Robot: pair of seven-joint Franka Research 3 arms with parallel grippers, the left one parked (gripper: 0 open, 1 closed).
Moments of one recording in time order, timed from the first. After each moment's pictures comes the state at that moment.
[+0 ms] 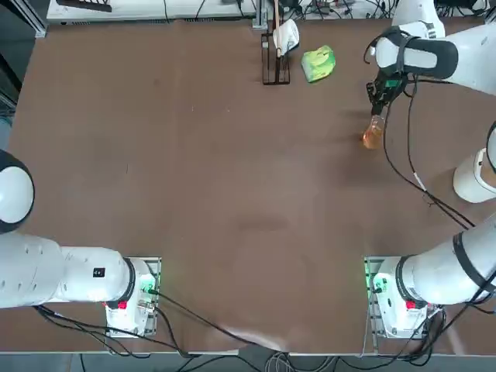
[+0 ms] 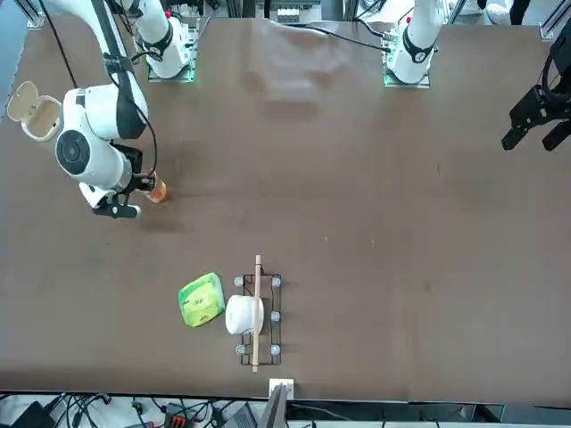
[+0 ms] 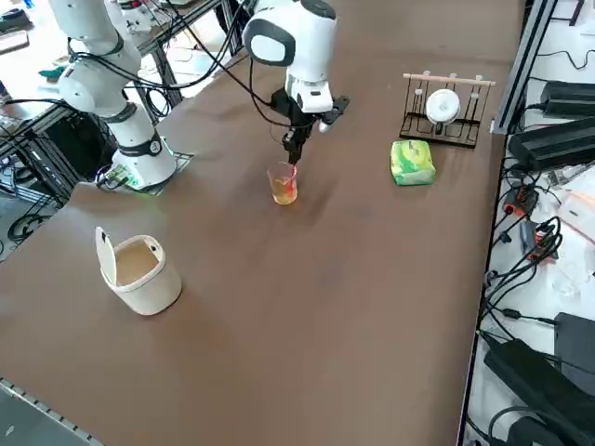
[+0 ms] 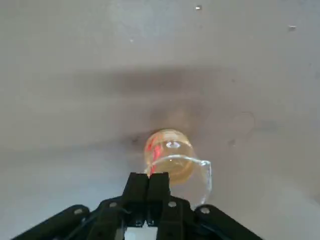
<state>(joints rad) 0.15 0.20 -0.03 -2.09 -0.04 2.07 0.21</state>
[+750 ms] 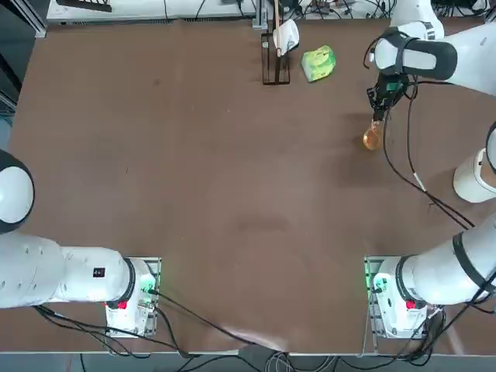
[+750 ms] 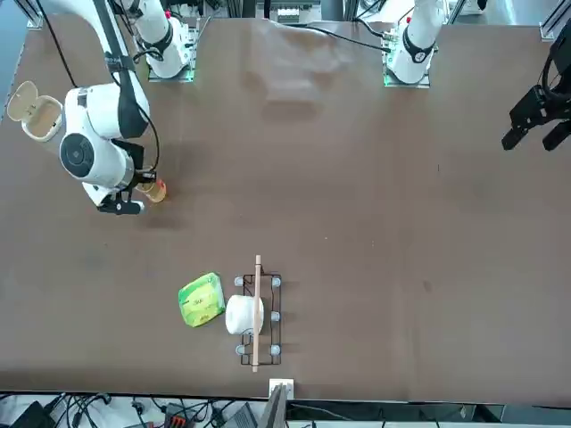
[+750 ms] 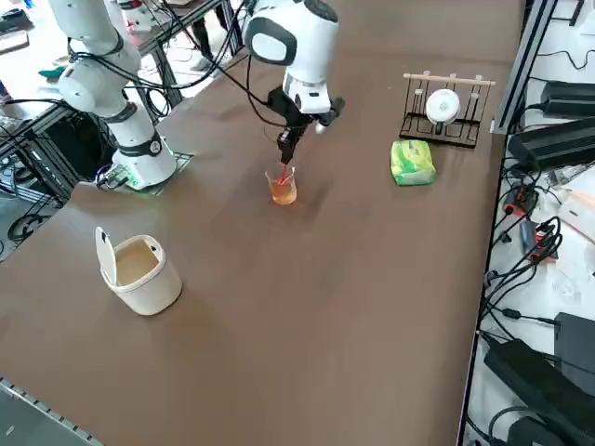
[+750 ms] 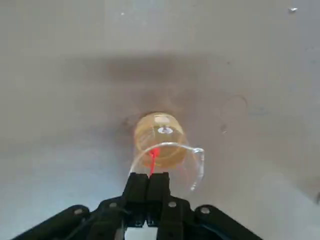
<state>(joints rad) 0.15 0.20 -0.02 -2.09 -0.10 2.00 0.20</state>
